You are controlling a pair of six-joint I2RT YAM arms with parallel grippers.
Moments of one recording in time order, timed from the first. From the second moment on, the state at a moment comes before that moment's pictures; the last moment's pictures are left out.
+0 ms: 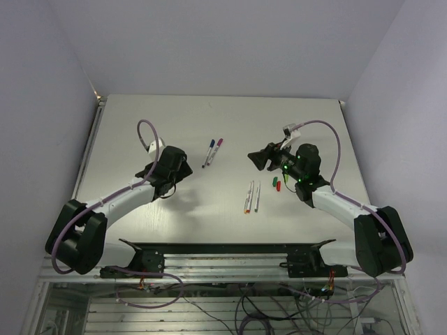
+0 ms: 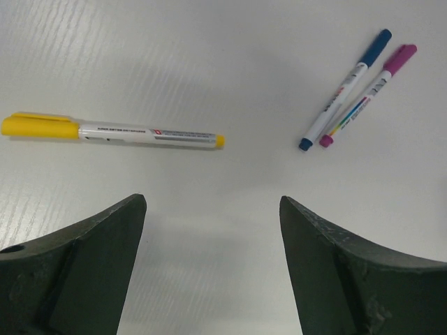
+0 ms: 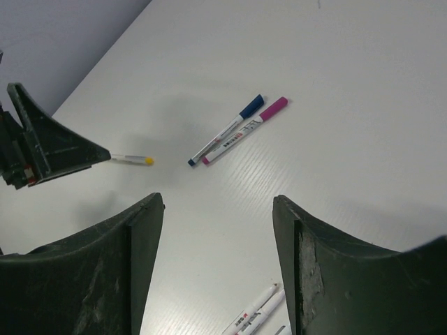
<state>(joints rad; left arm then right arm) -0.51 1.33 0.71 -0.18 -0.42 -0.91 0.34 1.30 0.56 0.58 -0.38 0.36</state>
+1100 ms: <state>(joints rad) -0.30 1.64 0.79 -0.03 -0.41 -0.88 0.34 1.39 0.56 0.65 -0.45 0.42</state>
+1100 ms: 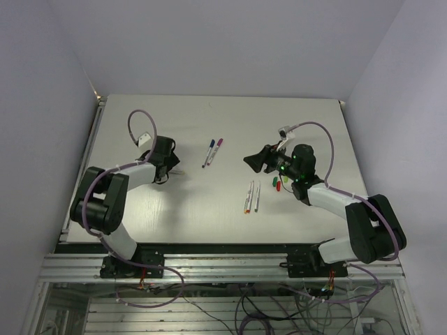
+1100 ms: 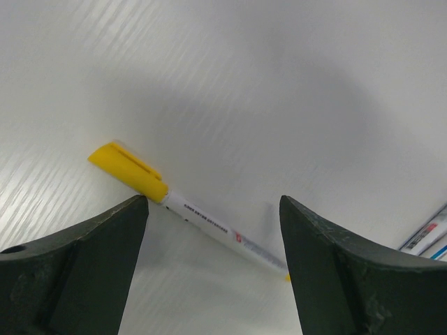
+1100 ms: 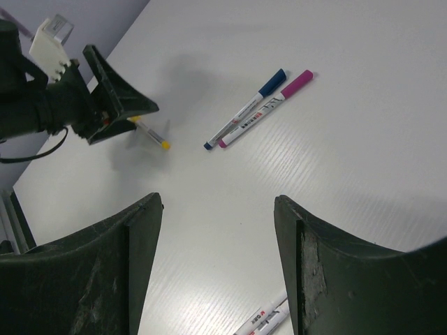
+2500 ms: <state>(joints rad) -0.37 2.14 1.38 0.04 -0.07 -0.54 0.34 1.35 0.56 0.65 -0.40 0.44</state>
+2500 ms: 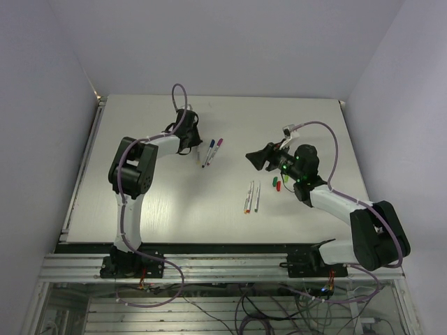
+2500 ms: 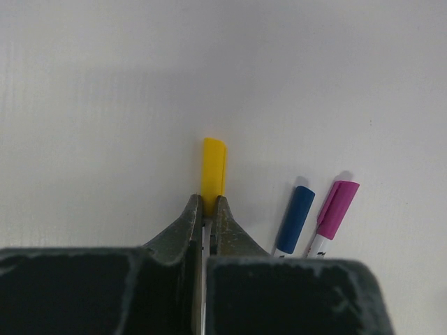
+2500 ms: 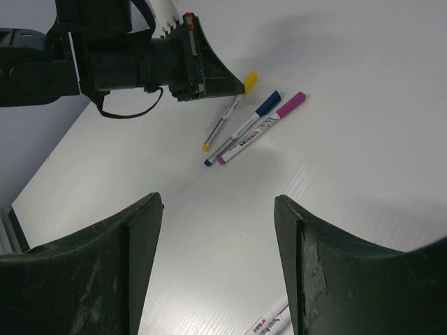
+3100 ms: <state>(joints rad) -0.39 2.16 1.44 0.00 -0.02 -0.41 0.34 1.33 0.55 0.62 -0.38 0.43</state>
